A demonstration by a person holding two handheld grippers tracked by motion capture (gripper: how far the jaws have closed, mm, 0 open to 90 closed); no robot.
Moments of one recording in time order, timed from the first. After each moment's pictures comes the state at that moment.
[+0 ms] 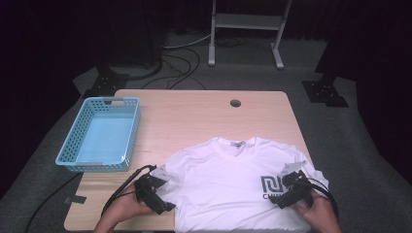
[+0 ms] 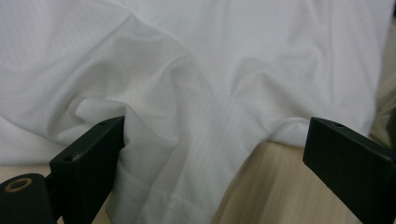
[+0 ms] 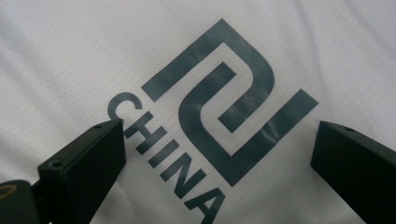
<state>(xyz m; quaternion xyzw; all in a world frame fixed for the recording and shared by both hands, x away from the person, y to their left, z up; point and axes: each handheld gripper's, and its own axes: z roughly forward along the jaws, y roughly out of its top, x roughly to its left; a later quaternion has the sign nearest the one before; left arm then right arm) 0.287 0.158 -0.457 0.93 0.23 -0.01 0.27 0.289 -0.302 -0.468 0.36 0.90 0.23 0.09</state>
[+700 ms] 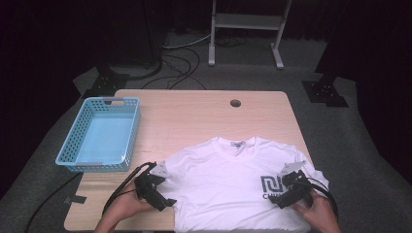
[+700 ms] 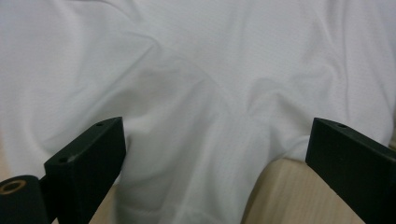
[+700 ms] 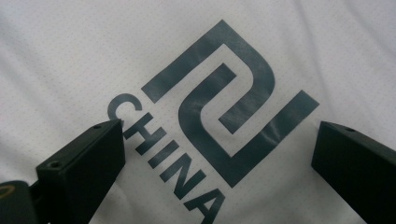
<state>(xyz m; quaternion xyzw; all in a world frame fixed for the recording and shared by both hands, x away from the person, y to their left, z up) 0.291 0.153 -0.451 0.93 0.23 0.01 0.29 0.290 -0.301 -0.468 0.36 0.90 0.23 0.09</state>
